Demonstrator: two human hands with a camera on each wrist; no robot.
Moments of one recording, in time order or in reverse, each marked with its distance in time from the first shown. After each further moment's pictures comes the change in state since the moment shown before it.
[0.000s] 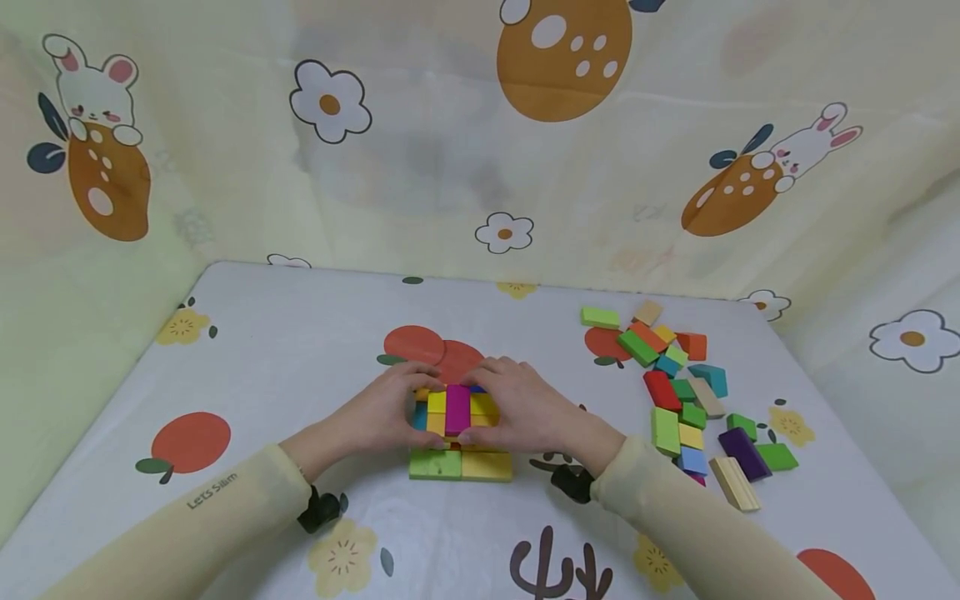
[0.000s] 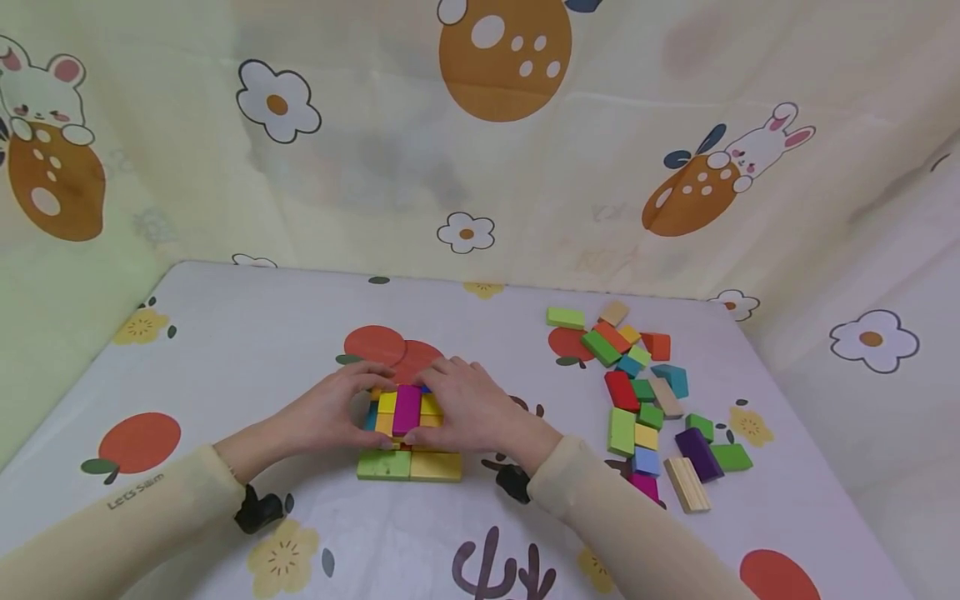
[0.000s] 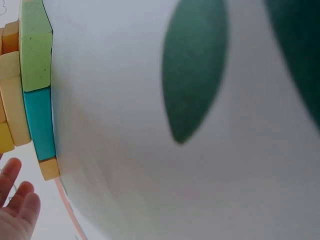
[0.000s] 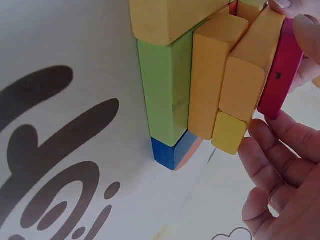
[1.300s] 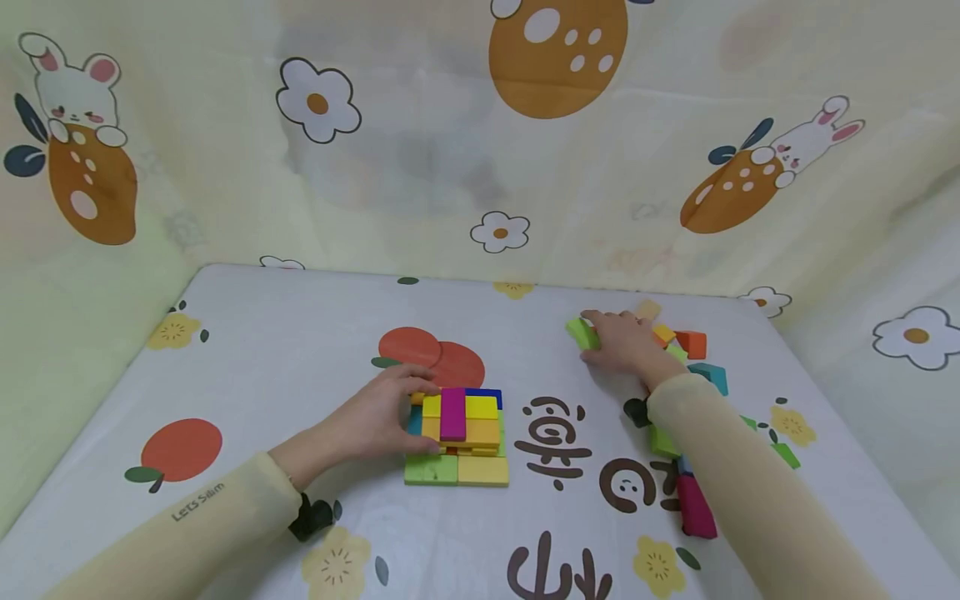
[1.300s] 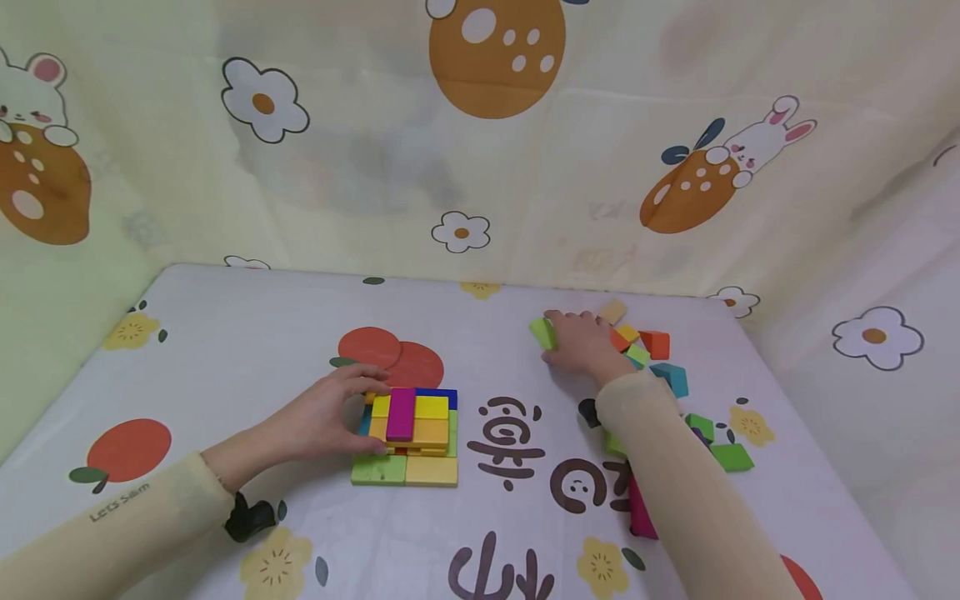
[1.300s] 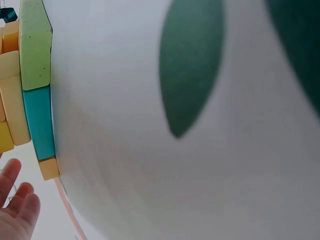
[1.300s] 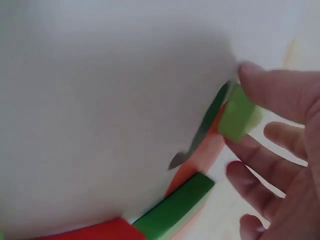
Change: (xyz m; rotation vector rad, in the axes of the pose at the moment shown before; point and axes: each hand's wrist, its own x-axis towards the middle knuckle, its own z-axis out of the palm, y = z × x) left_hand 0.000 0.003 0.002 0.019 0.015 -0.021; right_hand -0.003 0.183 -0.038 -0.179 -0.027 0.482
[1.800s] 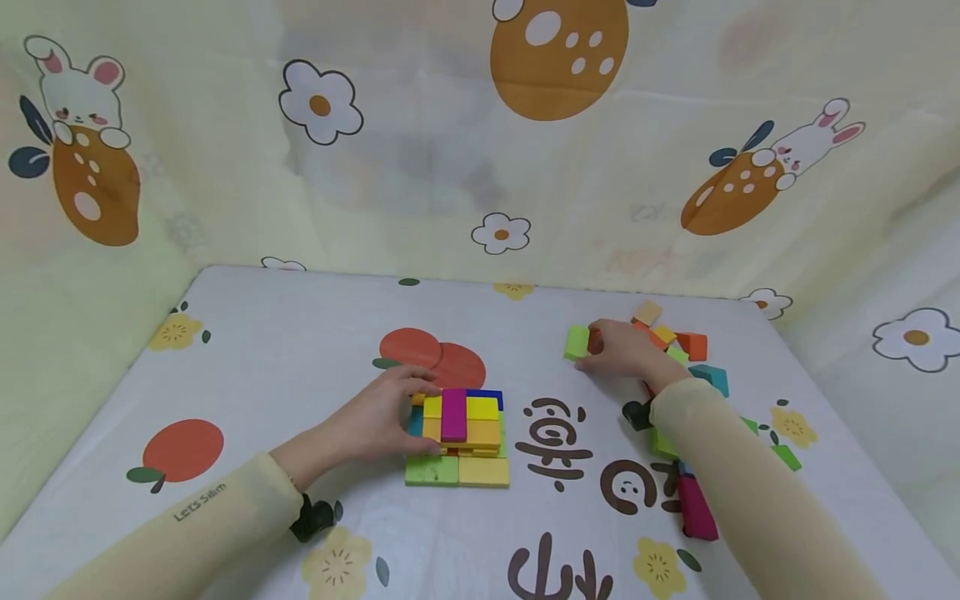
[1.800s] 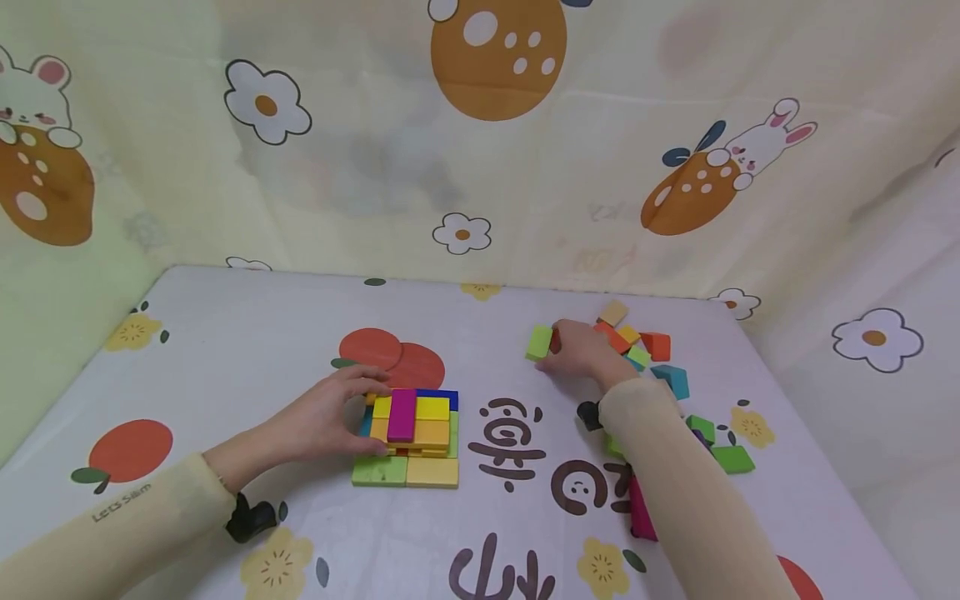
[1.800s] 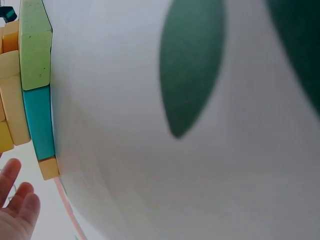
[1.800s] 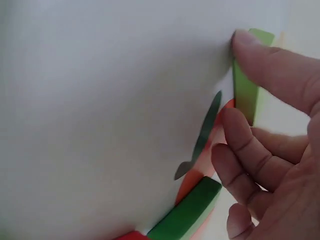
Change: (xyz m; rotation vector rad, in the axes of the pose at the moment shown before) left_hand -0.001 0.000 -0.001 -0.009 -0.001 0.000; right_hand -0.004 0.000 0.000 0.169 -0.066 0.017
